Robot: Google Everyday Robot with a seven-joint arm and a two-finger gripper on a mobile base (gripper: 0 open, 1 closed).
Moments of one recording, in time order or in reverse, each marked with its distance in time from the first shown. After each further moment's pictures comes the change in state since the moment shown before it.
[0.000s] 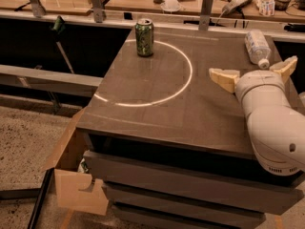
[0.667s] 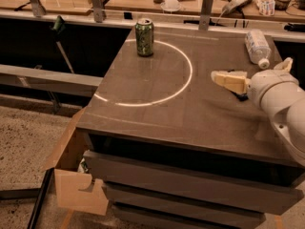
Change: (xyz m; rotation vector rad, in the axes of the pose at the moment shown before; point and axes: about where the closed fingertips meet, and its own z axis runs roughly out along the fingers) arm 0.014 0.000 0.007 -0.241 0.038 0.102
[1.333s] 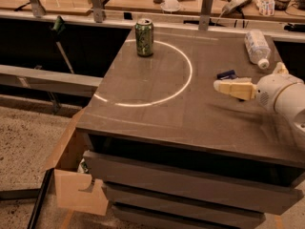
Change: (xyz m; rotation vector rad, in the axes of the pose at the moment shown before) arm 0.023 0.006 0.006 -0.237 0.050 0.031
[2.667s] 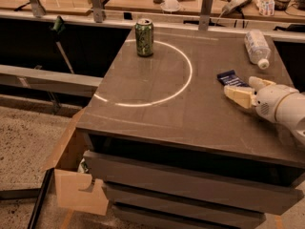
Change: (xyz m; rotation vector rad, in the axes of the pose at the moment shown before) arm 0.044 0.000 0.004 -0.092 0.078 0.007
